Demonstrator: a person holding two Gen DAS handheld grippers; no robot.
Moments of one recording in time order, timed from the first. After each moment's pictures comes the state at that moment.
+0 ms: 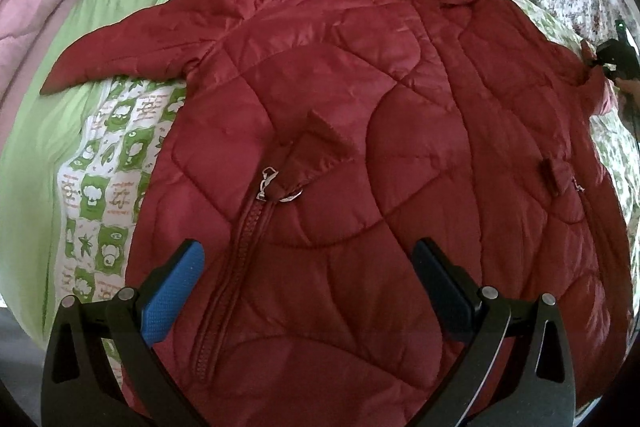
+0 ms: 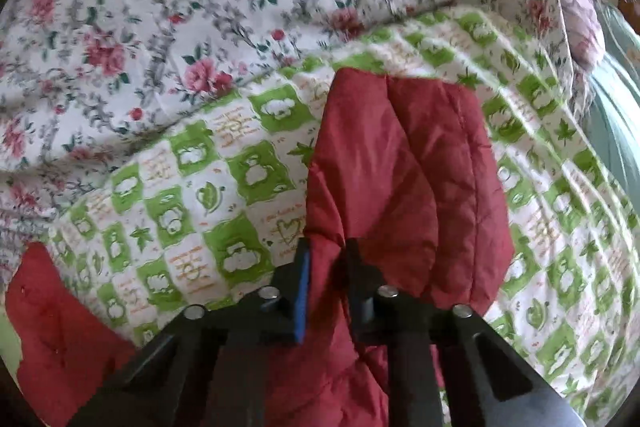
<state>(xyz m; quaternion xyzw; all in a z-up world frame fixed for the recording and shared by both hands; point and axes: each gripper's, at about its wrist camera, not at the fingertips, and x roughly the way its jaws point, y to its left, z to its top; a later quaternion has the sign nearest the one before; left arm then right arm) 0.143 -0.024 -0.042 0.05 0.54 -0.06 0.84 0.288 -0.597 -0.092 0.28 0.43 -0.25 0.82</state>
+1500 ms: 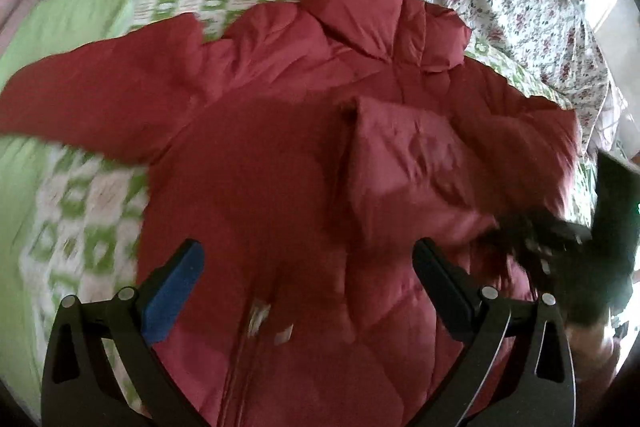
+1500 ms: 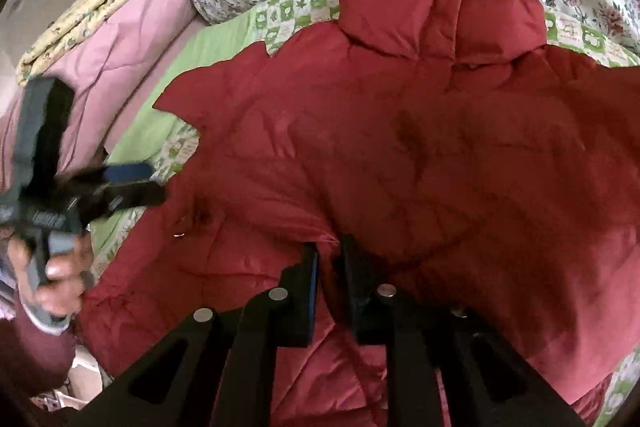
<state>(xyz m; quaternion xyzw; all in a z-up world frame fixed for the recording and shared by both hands) 0.241 -0.022 -0.020 -0.01 0.53 -0.16 0.83 0.198 -0.195 -0.053 0.12 0.46 0.25 0.84</state>
